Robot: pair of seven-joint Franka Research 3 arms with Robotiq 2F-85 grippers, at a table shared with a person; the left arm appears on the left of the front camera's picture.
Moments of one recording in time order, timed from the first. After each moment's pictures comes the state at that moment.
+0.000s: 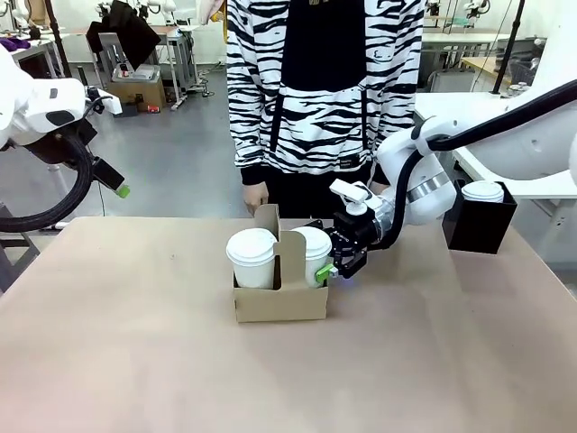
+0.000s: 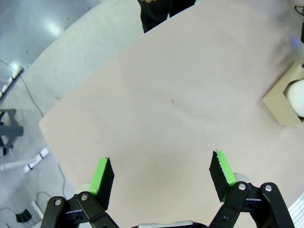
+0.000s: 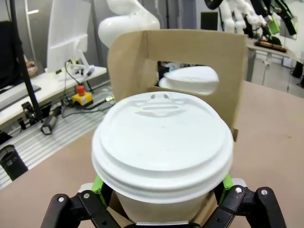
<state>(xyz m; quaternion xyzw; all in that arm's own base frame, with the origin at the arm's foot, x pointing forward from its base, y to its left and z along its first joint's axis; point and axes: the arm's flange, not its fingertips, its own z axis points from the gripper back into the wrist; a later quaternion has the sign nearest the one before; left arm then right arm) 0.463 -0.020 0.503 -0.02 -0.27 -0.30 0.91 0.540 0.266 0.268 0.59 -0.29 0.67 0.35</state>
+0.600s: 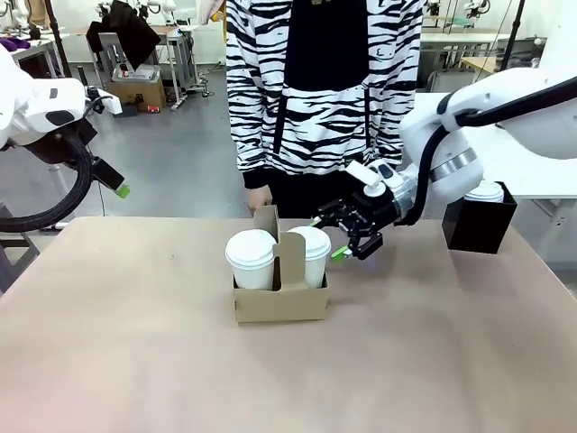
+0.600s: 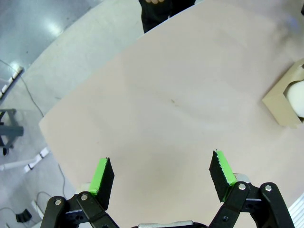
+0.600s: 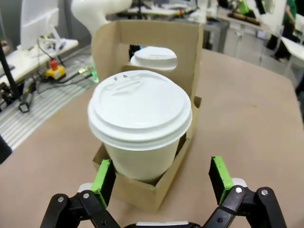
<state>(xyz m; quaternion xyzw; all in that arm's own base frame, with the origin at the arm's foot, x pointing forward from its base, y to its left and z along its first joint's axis) 0.463 -0.020 0.503 -0.02 -0.27 -0.30 0.91 0.559 0.217 0.311 0.49 -0.32 0.70 0.42</state>
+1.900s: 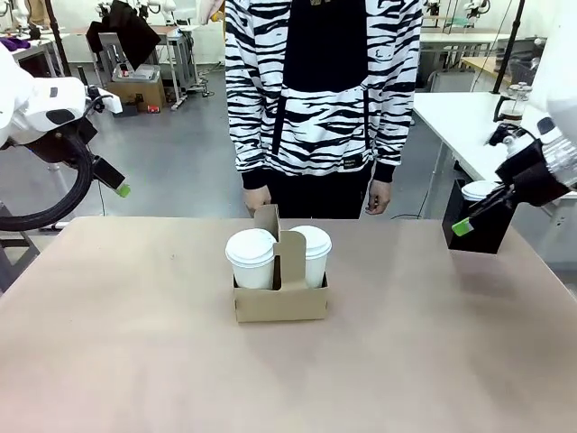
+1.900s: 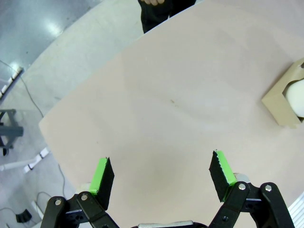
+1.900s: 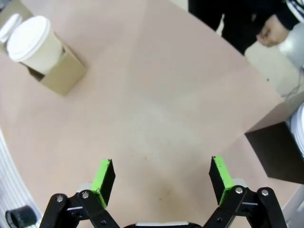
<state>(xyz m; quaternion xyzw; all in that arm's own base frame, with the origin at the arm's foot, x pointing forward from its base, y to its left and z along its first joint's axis) 0.463 -0.021 0.504 -0.03 -0.27 -0.30 0.91 0.438 0.025 0.436 0.15 -0.27 0.37 0.88</state>
